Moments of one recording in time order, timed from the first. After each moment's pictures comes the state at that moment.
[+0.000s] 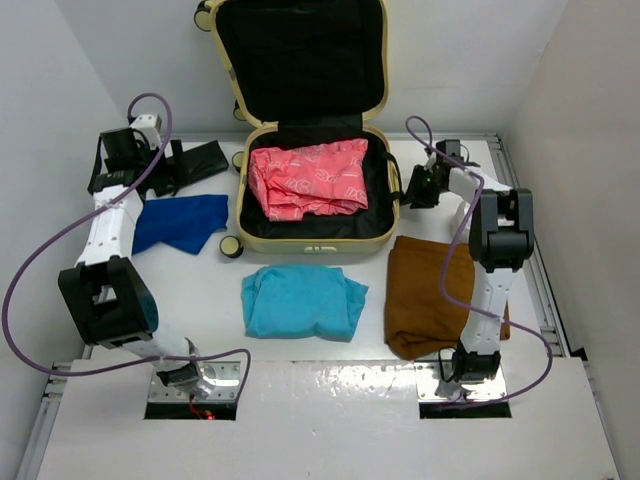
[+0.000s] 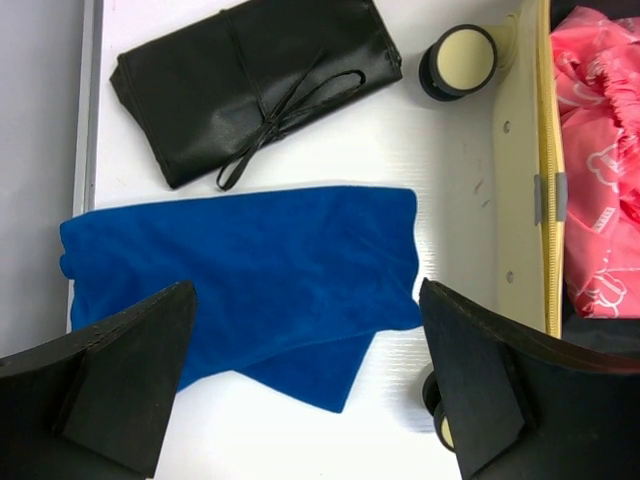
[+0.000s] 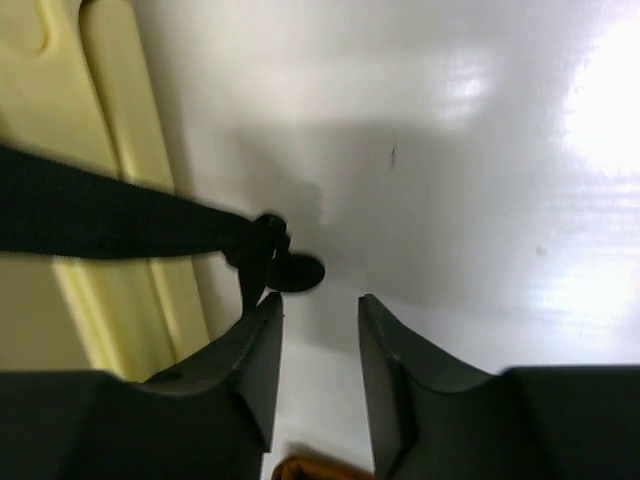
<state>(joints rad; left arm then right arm) 0.27 1.53 1.34 -0.37 0.20 0.08 -0.02 2.16 1.51 -0.40 -0.30 0.26</state>
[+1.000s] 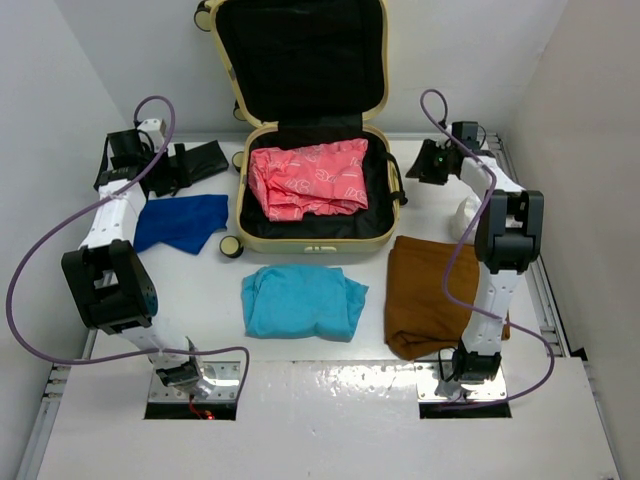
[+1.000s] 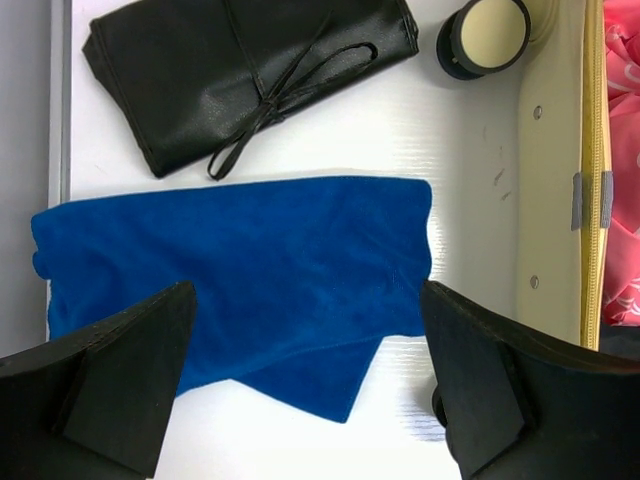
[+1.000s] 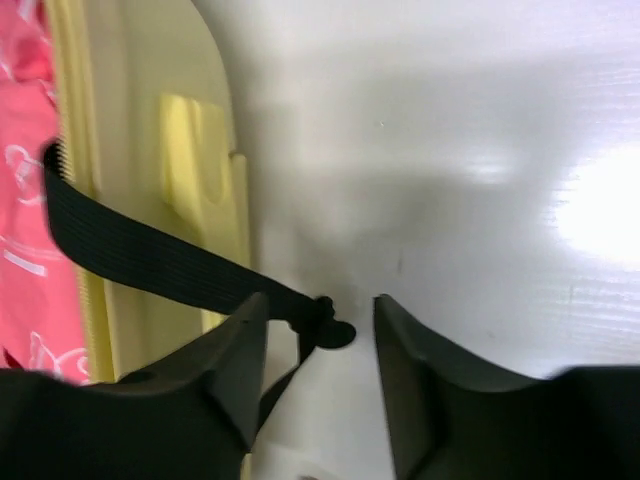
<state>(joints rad) 0.27 1.63 1.36 -0.37 0.19 0.09 -0.06 2.15 1.63 -0.32 -0.37 0.26</state>
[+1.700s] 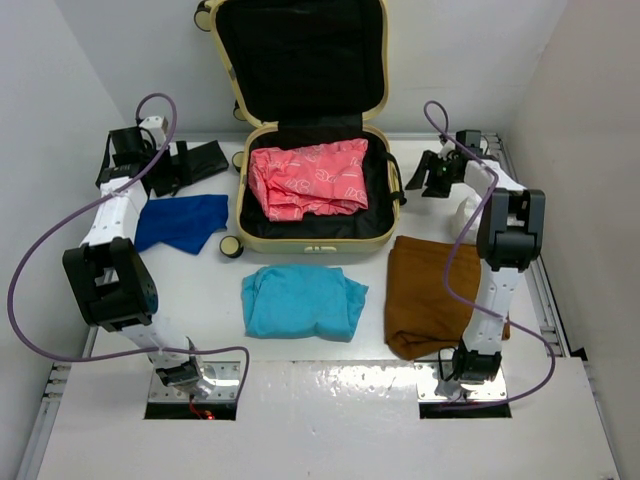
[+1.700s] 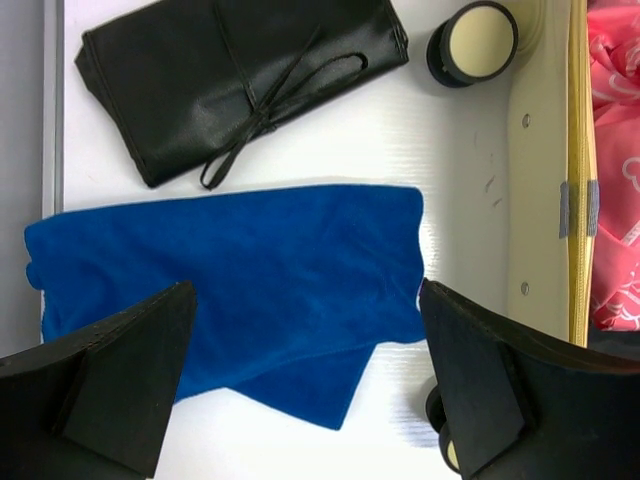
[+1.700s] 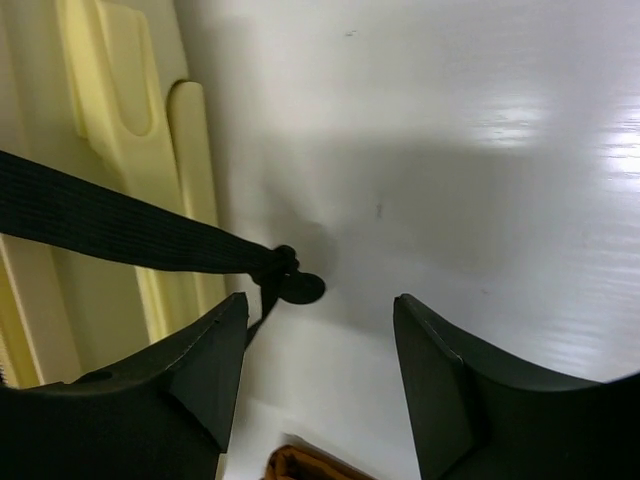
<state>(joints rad) 0.26 1.64 1.38 -0.37 0.19 0.08 -0.10 2.18 1.61 -0.41 -0.44 0.21</state>
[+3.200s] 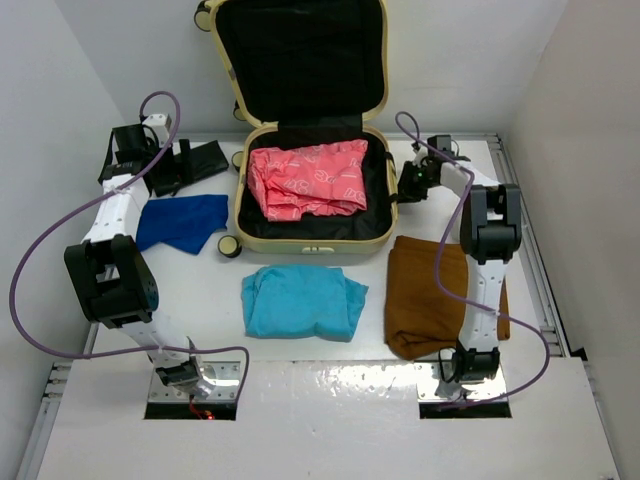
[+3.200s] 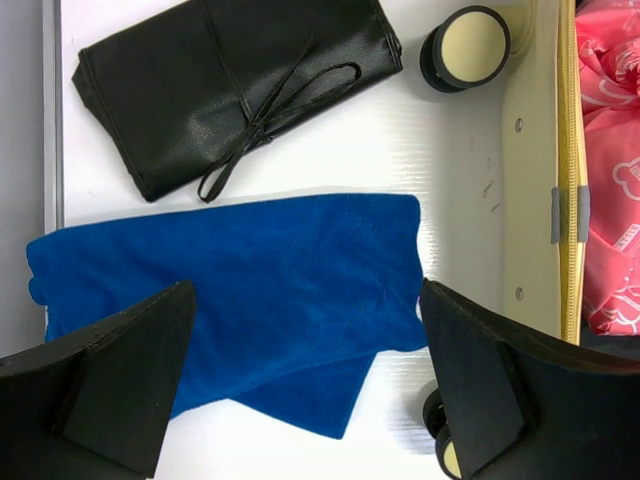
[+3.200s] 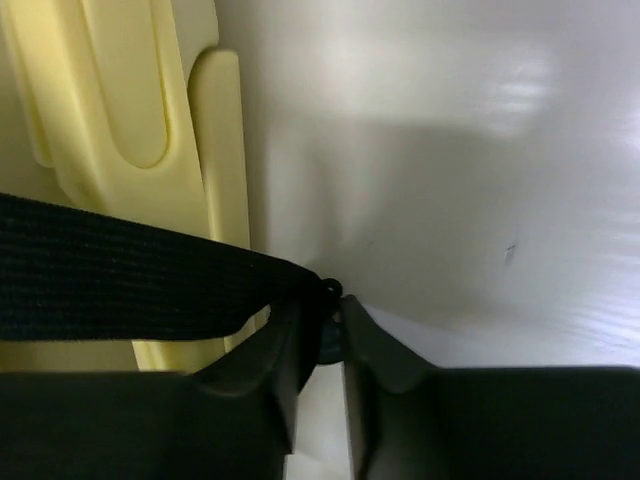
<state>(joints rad) 0.24 1.67 1.41 -0.37 0.19 0.09 0.00 2.30 1.69 -0.43 -0.46 0.25</state>
